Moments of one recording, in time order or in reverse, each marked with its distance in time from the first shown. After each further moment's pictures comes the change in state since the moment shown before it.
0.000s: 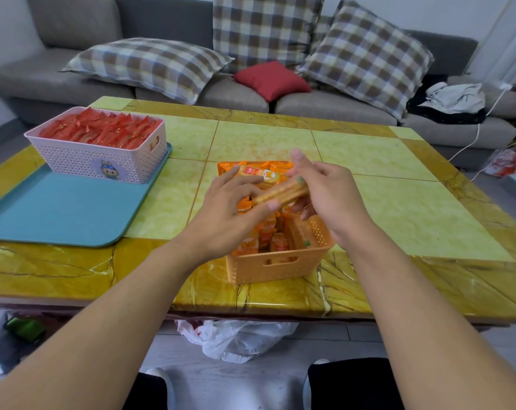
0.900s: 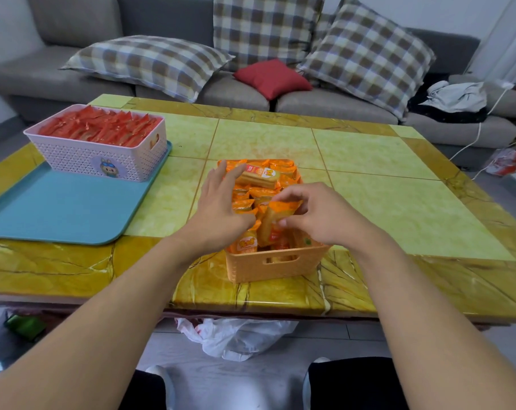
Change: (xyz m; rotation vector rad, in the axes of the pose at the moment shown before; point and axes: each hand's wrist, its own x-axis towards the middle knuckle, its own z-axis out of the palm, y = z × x) left_hand 0.003 -0.006 -0.001 -0.025 -0.049 -0.225; right_hand 0.013 0.031 -0.007 -0.538 -0.374 -0.117
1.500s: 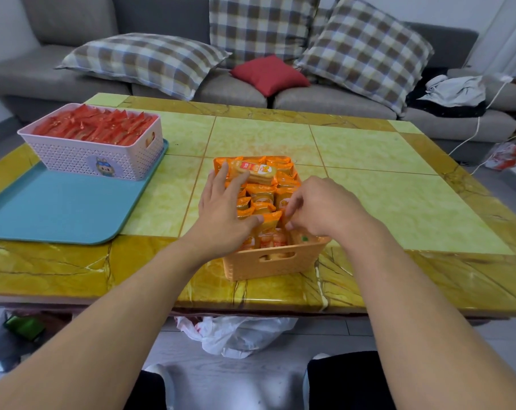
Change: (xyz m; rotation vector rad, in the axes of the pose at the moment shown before) left_hand 0.005 -0.006 0.022 0.192 0.073 0.018; right_hand 0.002 -0.014 -0.006 -0.453 0.010 0.231
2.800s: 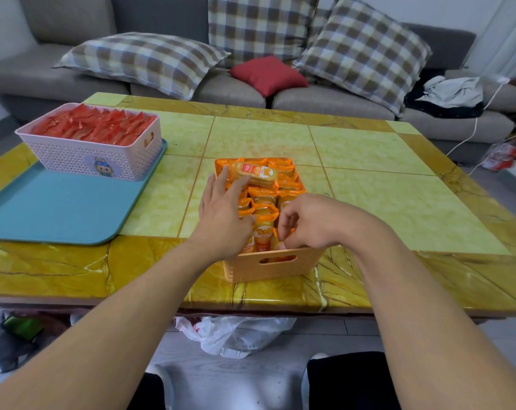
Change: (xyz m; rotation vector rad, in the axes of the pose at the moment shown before) left_hand 0.001 0.003 0.006 0.020 0.041 -0.032; right_hand -0.010 -0.002 -0.003 0.053 -0.305 -0.140
